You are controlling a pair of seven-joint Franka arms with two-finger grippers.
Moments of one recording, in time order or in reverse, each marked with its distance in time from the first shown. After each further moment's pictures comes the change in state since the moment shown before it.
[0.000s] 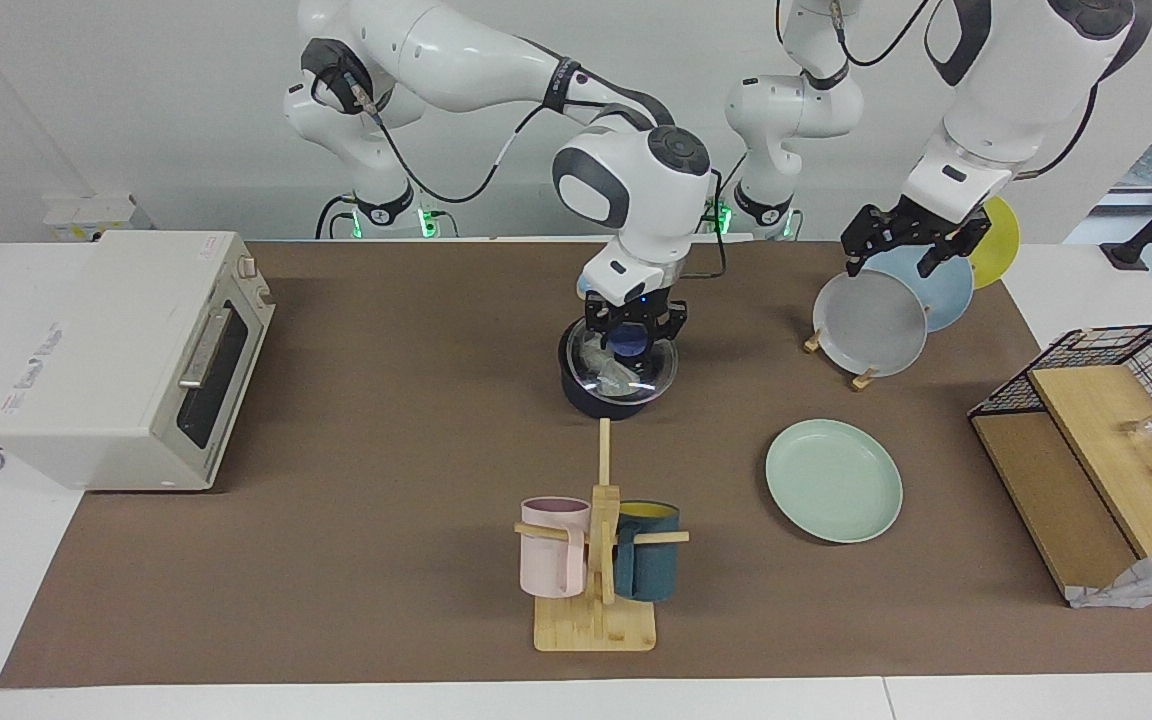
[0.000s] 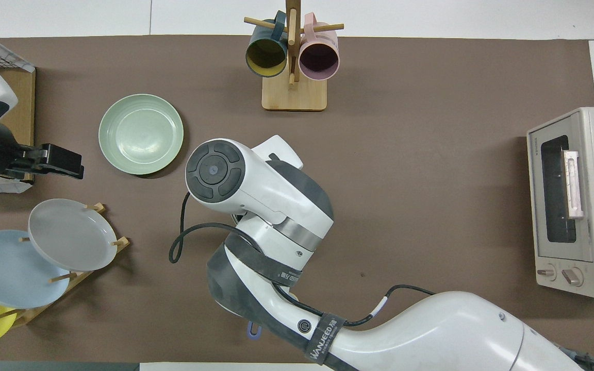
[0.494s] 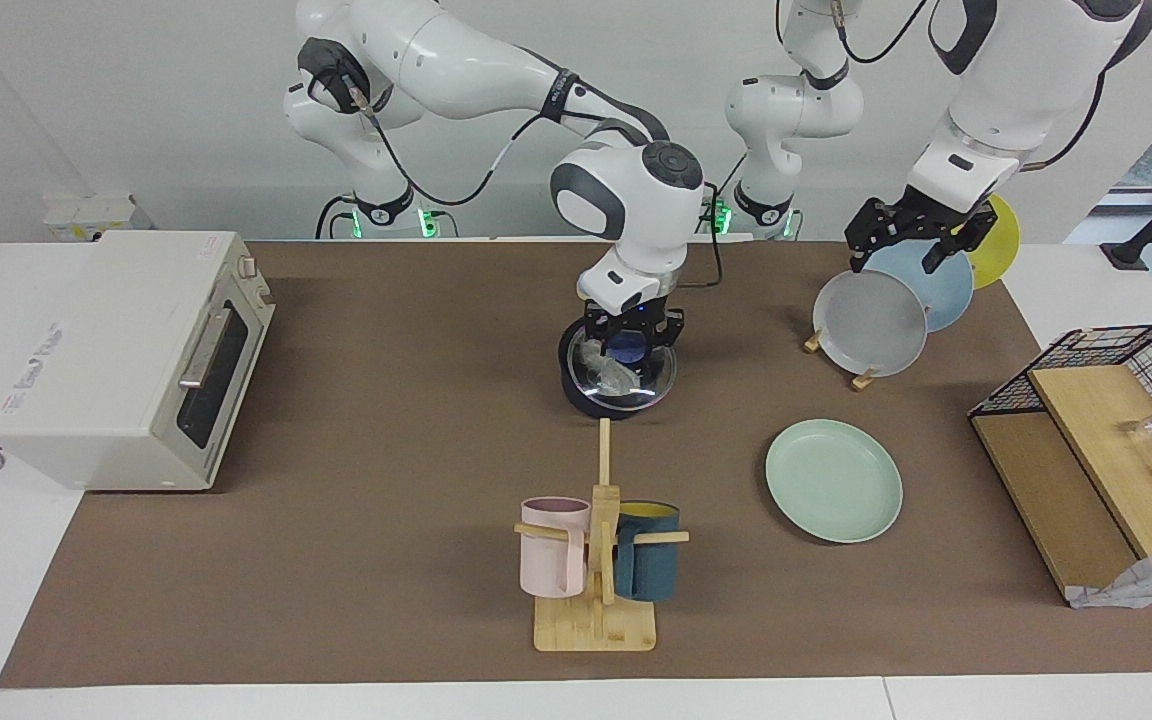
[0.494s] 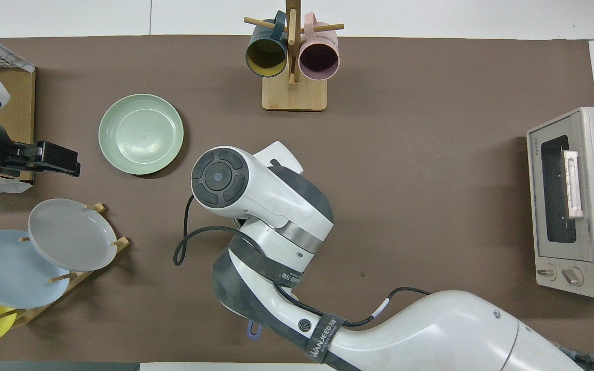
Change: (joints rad) left arm 0.000 -0.002 0.000 0.014 0.000 -0.003 0.000; right arm -0.008 -0.007 0.007 -0.051 0.000 0.035 0.012
